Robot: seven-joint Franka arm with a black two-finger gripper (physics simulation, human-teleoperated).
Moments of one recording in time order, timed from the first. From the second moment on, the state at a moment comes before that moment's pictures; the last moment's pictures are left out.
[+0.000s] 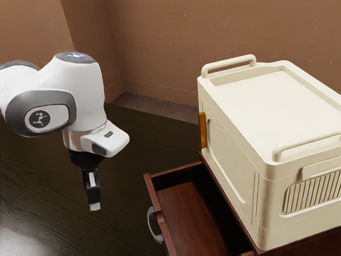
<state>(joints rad) -0.50 -0.52 0.03 -2.40 0.01 1.72 0.26</state>
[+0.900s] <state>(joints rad) -0.61 -0.32 -0.01 -2.55 0.02 2.30 0.19</state>
